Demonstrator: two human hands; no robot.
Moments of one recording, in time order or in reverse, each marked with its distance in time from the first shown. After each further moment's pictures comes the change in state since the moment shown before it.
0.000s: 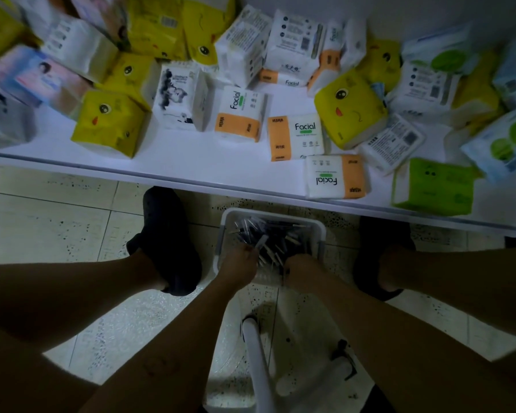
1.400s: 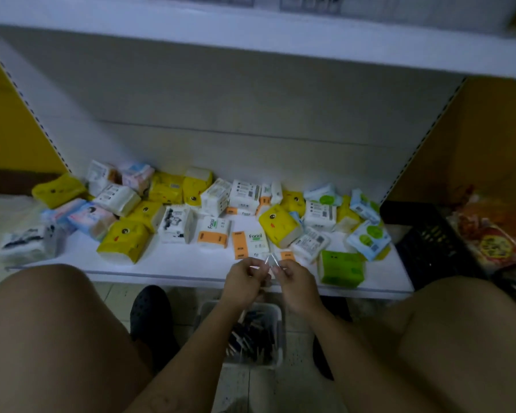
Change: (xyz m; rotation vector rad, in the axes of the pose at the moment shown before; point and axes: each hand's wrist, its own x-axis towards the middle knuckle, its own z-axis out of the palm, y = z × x) left_hand -0.131 0.126 -0.010 -0.327 0.121 0.634; right_hand -0.197 -0.007 -0.084 0.745 1.030 -0.362
